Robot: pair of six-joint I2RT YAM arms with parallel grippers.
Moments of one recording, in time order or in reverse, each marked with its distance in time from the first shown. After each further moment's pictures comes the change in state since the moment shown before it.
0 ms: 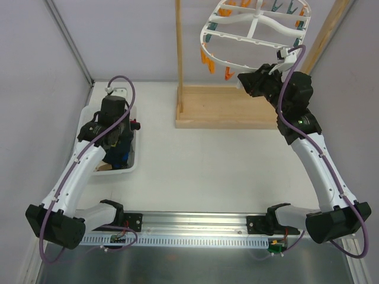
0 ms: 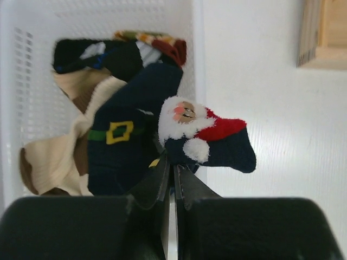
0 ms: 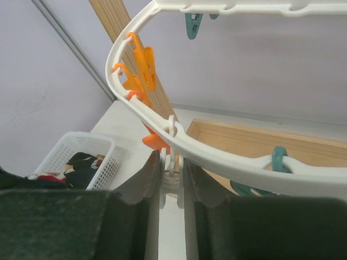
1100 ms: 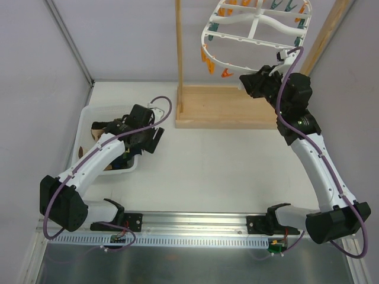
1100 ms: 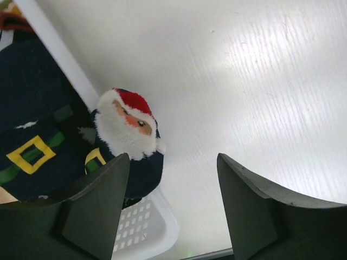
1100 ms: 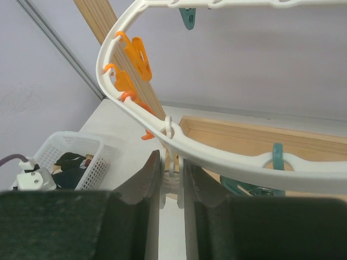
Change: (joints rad) left arm -0.142 0.186 -0.111 -0.027 0.244 0.203; right arm -0.006 -0.004 -0.021 -0.003 0.029 -0.021
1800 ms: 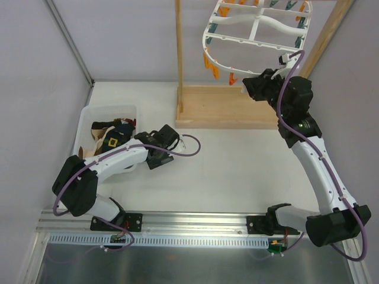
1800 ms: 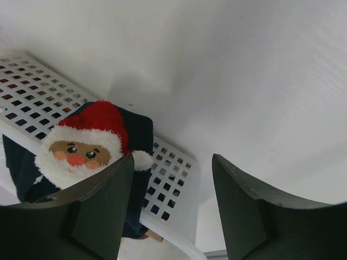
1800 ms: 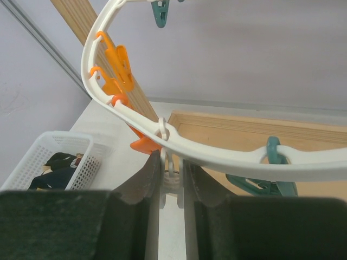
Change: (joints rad) left arm -0.291 0.150 -0.114 0.011 -0.240 0.428; right arm -0.023 -0.024 -0.046 0.000 0.017 0.000
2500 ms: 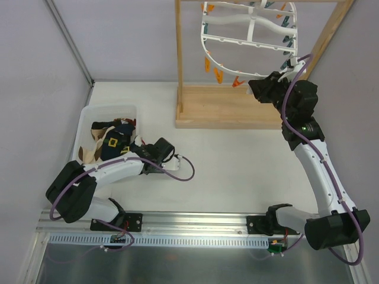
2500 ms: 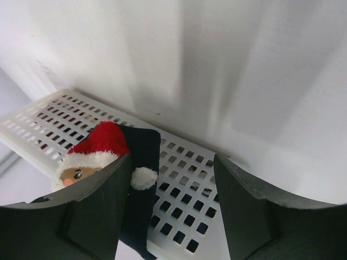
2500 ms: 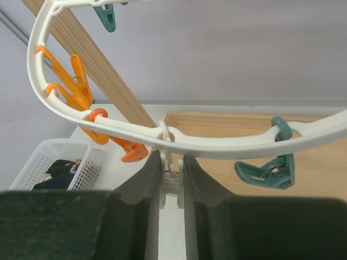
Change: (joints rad) left arm -0.019 -0.053 -0.250 0.250 -0.127 0.478; right arm -0.068 -0.035 -0.065 0.032 -0.031 0.045
